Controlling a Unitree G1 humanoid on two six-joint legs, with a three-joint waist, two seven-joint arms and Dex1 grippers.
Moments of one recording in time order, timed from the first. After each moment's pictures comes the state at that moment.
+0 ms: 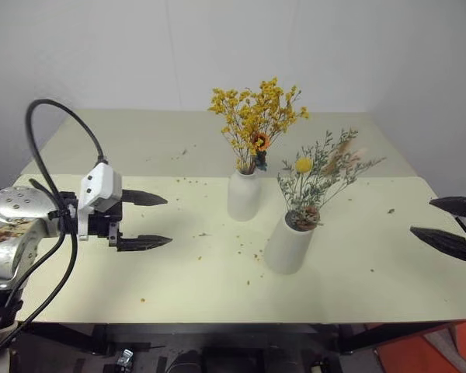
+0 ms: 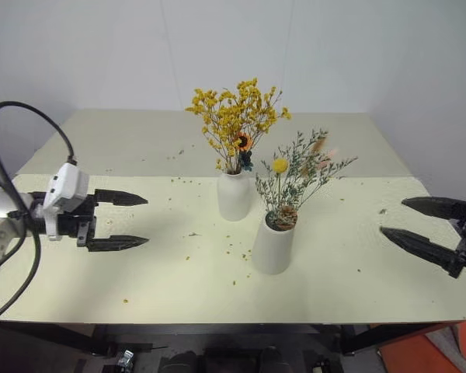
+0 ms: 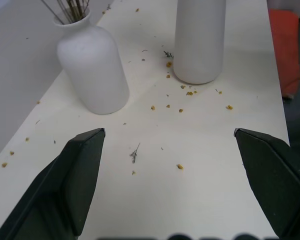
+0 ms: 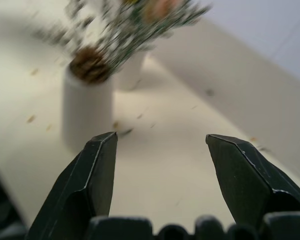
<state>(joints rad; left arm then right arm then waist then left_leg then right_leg) -0.37 0.99 0.21 -0.21 -0.52 0.49 -1.33 0.36 -1.15 -0.96 -0.42 0.83 0.52 1.10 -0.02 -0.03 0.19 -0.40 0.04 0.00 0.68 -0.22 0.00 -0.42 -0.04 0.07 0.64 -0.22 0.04</state>
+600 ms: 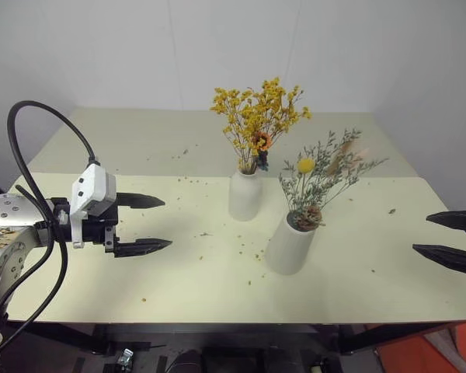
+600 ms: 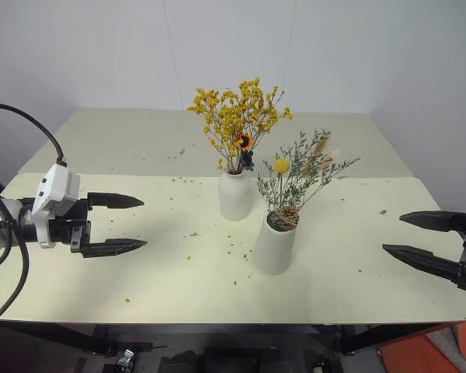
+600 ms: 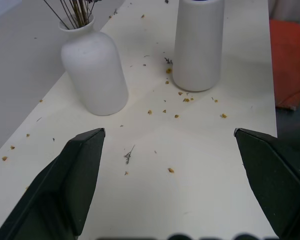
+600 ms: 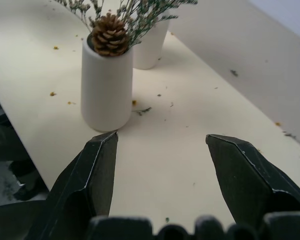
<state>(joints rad) -0.32 1.04 0.26 -0.31 -0.61 0.57 -1.25 0.29 -1.13 -0.91 -0.39 0.73 0.56 1.23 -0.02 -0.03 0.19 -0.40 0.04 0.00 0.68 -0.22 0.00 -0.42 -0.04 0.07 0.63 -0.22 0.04</state>
